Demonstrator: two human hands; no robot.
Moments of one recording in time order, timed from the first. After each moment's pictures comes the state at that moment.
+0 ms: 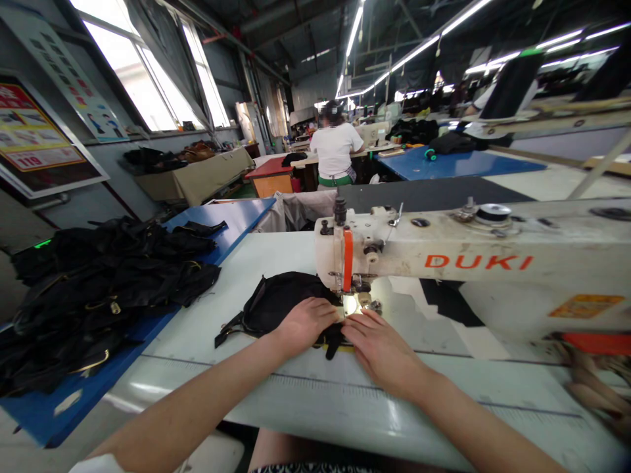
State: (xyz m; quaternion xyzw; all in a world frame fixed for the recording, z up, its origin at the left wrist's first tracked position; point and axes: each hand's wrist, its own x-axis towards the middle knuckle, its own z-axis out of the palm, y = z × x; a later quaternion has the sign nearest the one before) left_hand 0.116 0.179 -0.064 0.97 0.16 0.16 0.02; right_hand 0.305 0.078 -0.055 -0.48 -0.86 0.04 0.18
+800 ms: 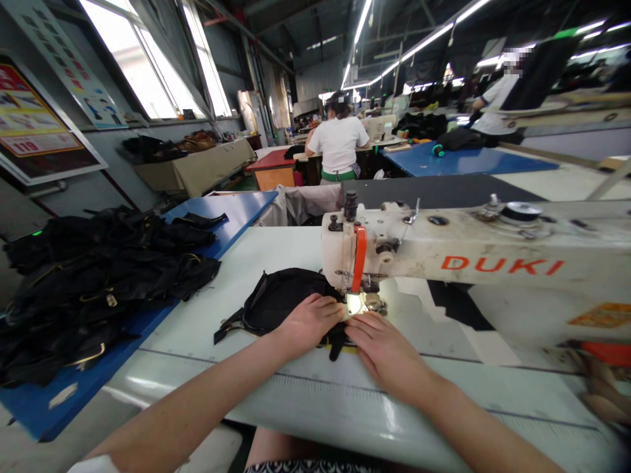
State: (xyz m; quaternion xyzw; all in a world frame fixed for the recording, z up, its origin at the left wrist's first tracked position) left_hand 0.118 0.177 -0.063 0.98 0.15 0.11 -0.02; right_hand 0.306 0.081 -0.066 -0.46 -0.86 0.03 0.22
